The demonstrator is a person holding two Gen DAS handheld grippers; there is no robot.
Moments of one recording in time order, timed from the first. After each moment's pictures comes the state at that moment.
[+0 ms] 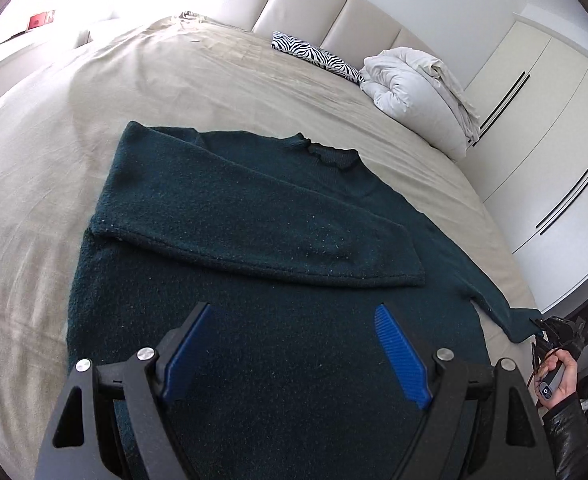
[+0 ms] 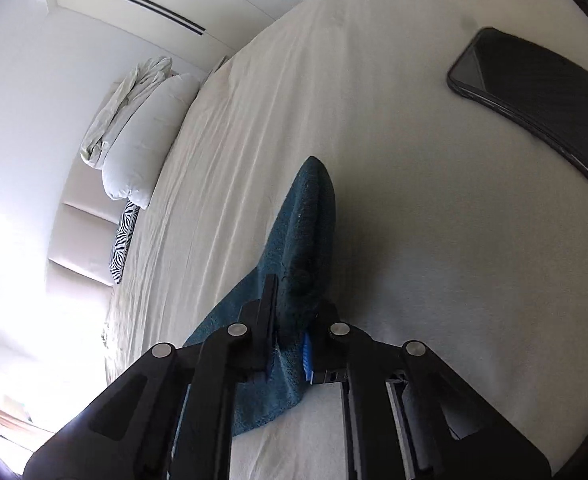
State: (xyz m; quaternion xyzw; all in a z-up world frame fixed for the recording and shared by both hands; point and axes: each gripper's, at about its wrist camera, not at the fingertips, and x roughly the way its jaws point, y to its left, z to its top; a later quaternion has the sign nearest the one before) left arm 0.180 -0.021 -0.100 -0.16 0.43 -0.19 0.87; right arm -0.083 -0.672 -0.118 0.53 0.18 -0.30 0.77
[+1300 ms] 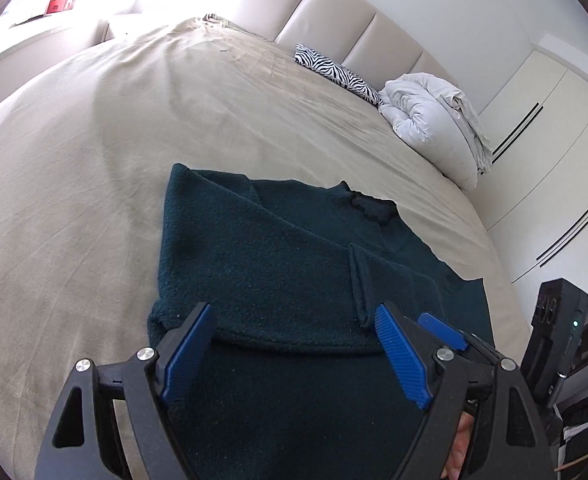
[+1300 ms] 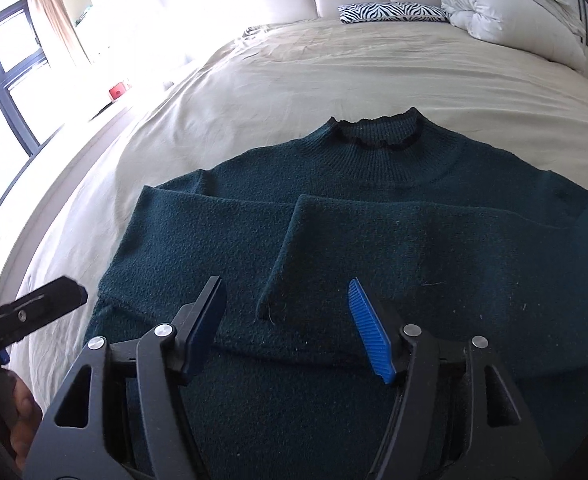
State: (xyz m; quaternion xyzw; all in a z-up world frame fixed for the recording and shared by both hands) left arm 0.239 0.027 -0.092 -0.19 0.43 -0.18 0.87; right arm 0.208 -0.123 -0.091 0.09 0.42 0.06 0.90
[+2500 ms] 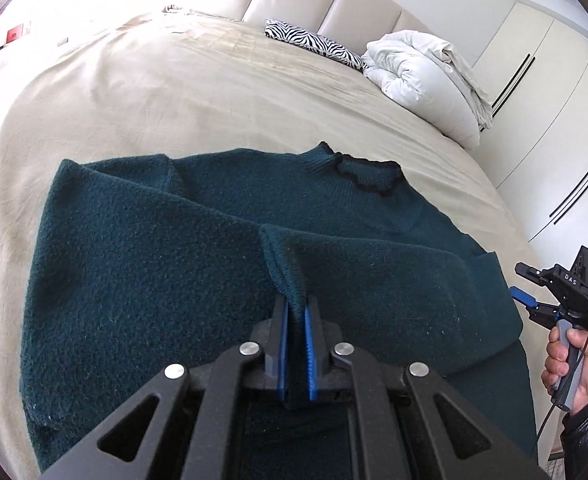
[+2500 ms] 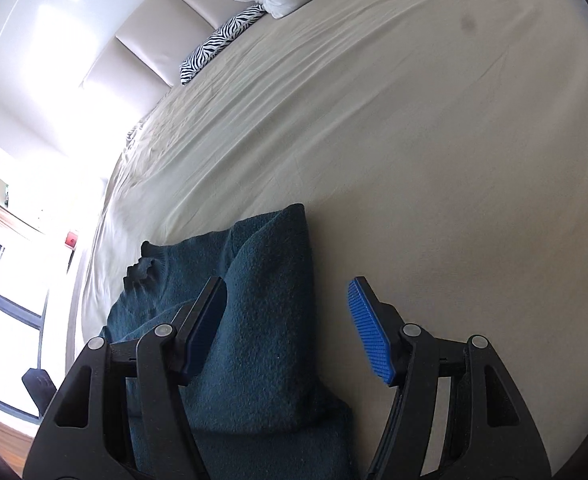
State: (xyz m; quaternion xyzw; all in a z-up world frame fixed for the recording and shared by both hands) left arm 0.287 -0.037 -0.135 -0.13 0.44 -0.20 0.87; right arm 0.156 -0.478 -0.100 0.37 0.39 -0.08 0.84
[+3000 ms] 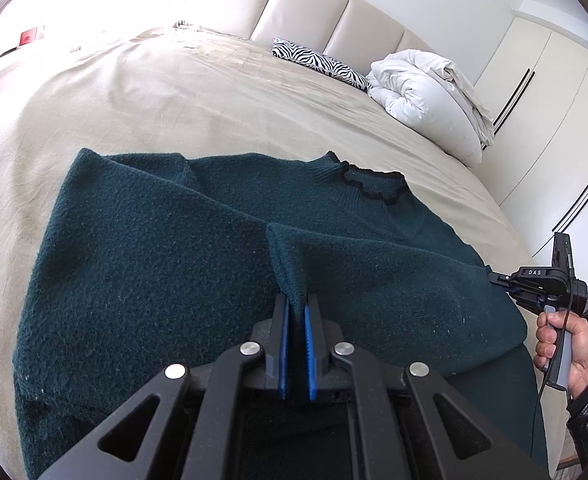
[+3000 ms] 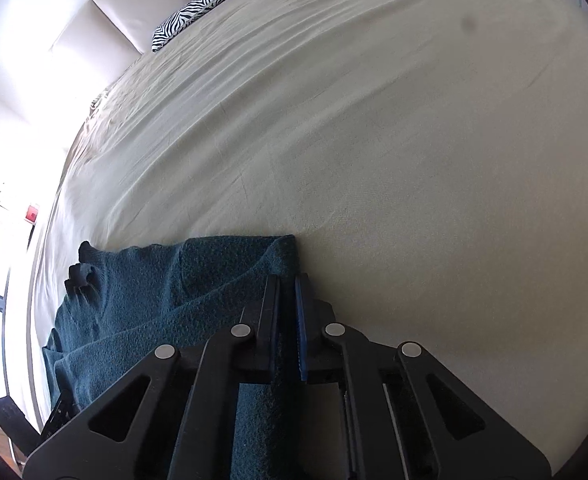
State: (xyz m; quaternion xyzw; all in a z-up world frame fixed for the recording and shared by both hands) left arm 0.274 -0.031 -0.144 -0.14 0.41 -0.18 0.88; right arm 0.226 -0.485 -0.132 0.31 0.45 -0.12 0.83
